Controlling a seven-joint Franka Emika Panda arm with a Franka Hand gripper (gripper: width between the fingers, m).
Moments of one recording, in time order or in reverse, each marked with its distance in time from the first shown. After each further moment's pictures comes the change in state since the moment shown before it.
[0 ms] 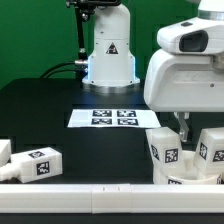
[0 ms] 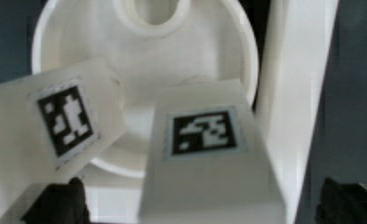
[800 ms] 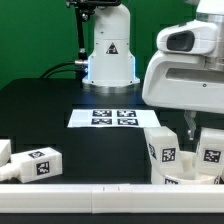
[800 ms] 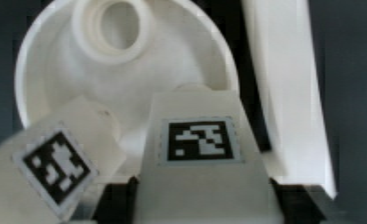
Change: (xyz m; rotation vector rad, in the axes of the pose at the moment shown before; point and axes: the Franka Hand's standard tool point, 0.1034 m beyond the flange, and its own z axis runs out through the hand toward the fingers) arm 0.003 0.003 0.001 0.010 0.027 0.485
